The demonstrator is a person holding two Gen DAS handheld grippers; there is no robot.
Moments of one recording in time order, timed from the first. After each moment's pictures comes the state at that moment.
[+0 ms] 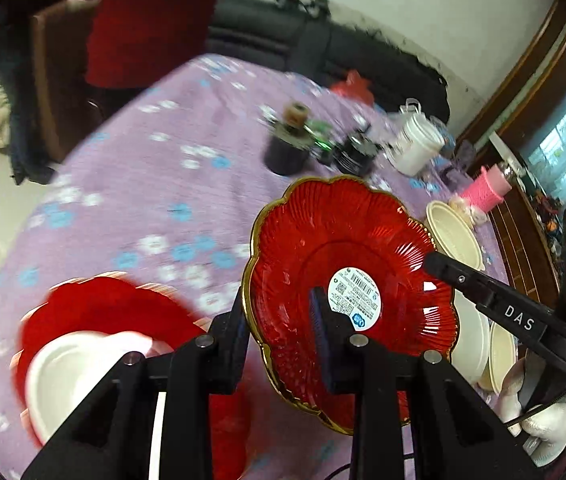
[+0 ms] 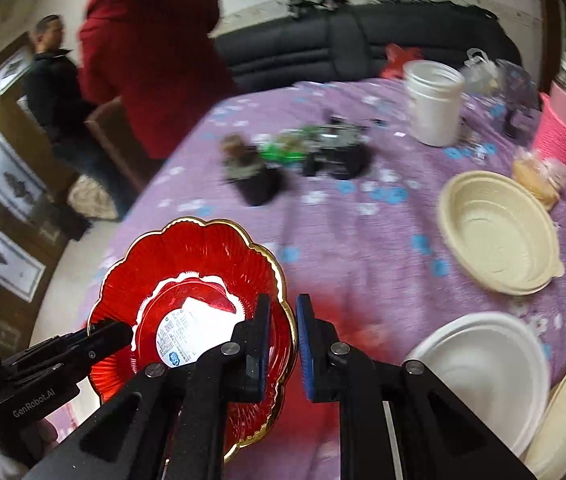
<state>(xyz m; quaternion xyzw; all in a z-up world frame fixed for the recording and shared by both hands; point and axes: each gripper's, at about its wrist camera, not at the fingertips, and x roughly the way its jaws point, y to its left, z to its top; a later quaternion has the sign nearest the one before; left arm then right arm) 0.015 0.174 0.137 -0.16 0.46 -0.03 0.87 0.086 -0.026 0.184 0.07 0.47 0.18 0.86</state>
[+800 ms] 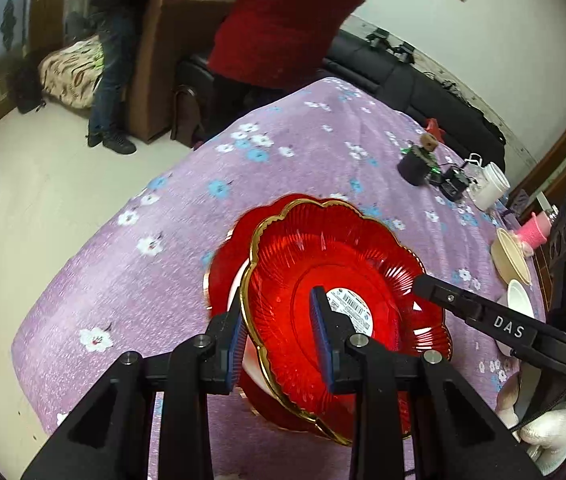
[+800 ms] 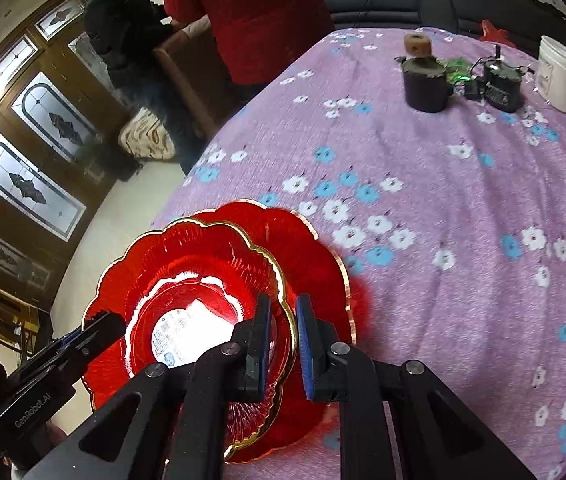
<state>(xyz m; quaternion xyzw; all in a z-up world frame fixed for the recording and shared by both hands) -0.117 0.301 0.091 -0.22 0.42 0.08 0.88 0.008 0.126 0.125 0.05 0.52 0.28 0.81</state>
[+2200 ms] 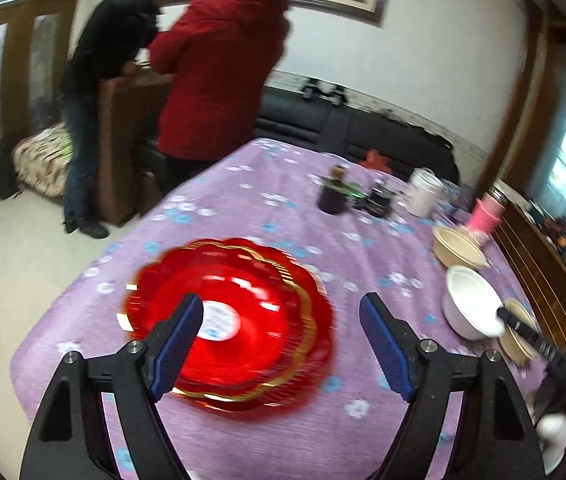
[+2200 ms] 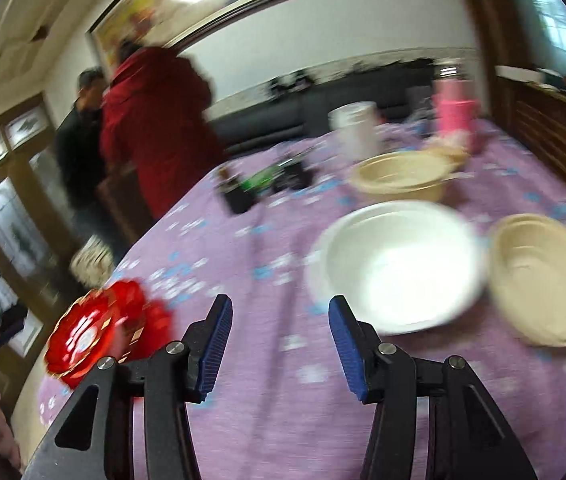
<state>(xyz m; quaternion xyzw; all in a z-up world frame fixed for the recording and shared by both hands) -0.161 0.189 0.142 -0.12 0.31 0.02 0.94 -0.093 -0.122 0.156 0.13 0.31 0.11 0.93</state>
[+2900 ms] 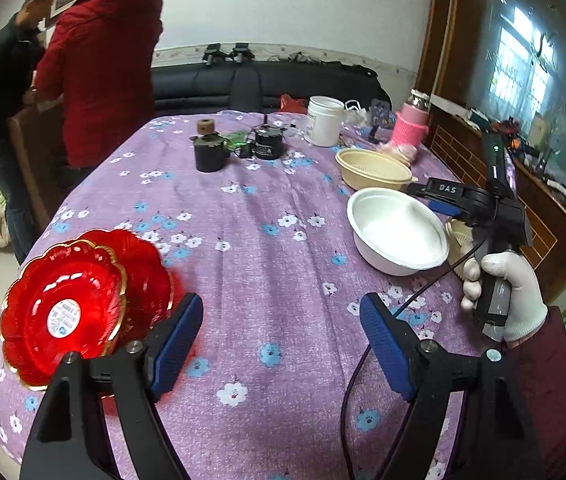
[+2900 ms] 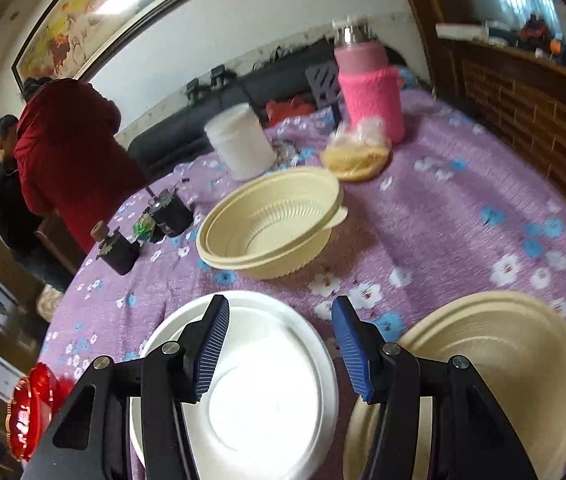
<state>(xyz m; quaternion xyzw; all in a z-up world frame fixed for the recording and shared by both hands) -0.130 0.051 0.122 -0.01 0.37 -0.09 0.93 0.031 -0.237 0.119 0.20 0.37 0.05 0.91</state>
